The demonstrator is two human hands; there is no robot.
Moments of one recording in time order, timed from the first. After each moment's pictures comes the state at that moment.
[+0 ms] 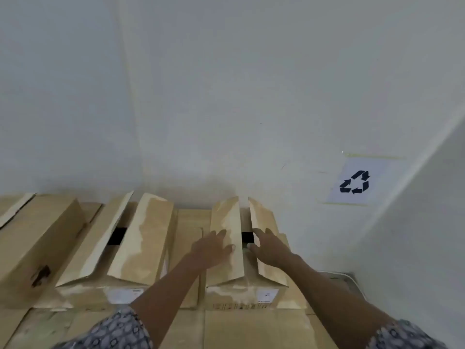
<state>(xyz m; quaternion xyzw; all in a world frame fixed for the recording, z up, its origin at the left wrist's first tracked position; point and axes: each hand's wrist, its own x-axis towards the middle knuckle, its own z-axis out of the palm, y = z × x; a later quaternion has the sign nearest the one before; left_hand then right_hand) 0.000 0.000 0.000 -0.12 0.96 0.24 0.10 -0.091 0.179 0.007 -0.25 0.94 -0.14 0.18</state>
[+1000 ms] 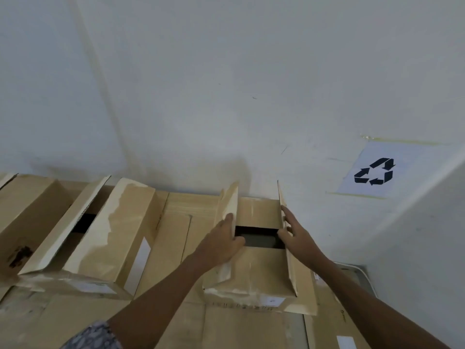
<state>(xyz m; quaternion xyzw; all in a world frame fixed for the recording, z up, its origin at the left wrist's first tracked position) -0.076 0.085 -0.003 -0.18 0.90 0.39 0.06 -0.188 0.287 0.002 -0.24 0.86 -0.41 0.18</state>
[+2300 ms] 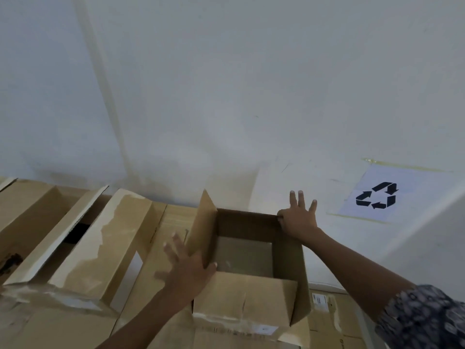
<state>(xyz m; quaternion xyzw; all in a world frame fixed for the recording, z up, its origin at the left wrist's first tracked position) -0.041 0.075 0.012 -0.36 0.89 0.24 0.13 -0.311 0.240 0.012 -0.30 0.95 0.13 0.02</state>
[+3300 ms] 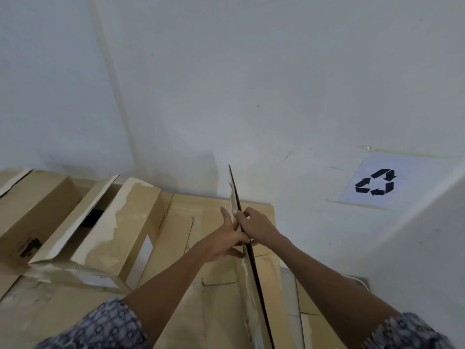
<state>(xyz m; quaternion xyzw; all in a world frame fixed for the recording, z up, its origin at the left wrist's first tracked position) -0.084 0.095 0.022 -0.17 0.63 0.75 0.12 -0.174 0.189 0.033 -0.23 0.87 -0.34 0.27</state>
